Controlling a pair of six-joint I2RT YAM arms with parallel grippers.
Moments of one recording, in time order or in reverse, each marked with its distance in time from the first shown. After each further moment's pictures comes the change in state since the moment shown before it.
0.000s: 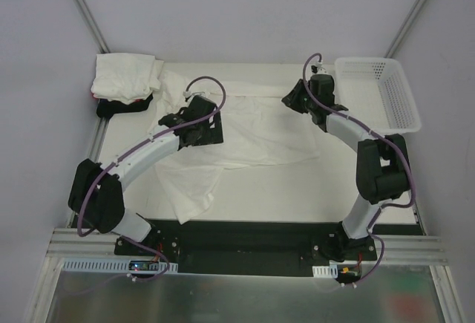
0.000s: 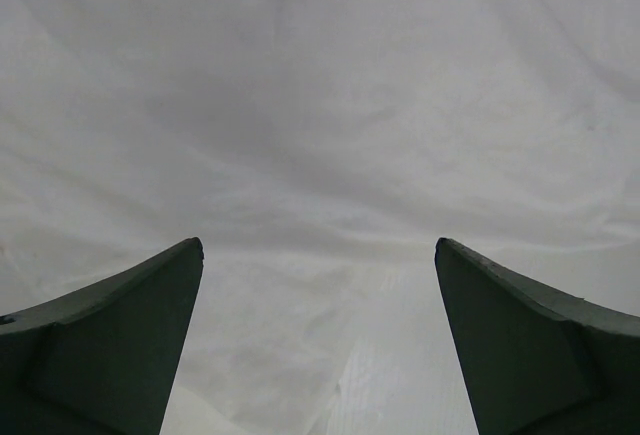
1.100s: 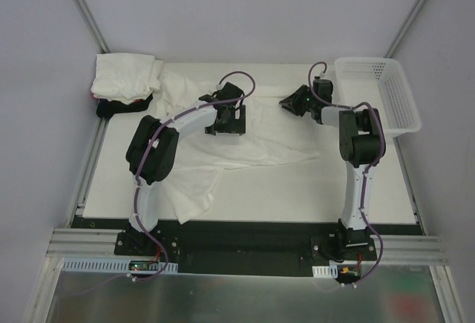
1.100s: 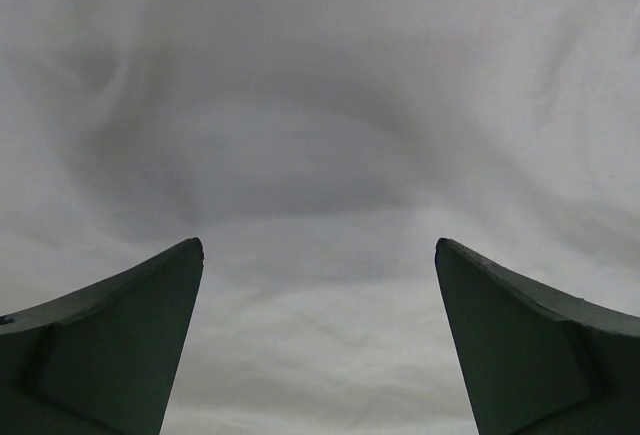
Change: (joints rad) left arm 0.007 0.640 0.494 0.046 0.093 0.076; right arm -0.134 0.530 0.279 0.179 -0.266 0.286
